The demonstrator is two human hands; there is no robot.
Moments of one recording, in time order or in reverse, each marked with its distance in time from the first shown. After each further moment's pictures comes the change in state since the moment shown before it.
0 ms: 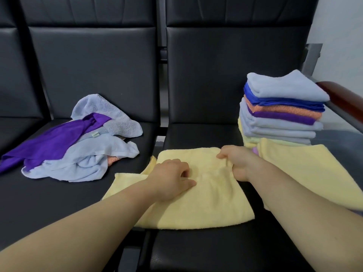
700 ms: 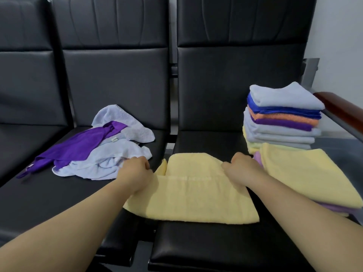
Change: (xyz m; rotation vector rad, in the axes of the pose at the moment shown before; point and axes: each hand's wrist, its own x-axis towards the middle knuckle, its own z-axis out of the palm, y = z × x) left_hand -0.040 -0.086 -0.042 0.157 0.187 -0.538; right_hand -0.043 0.017 0.006 -1.088 0.361 -0.318
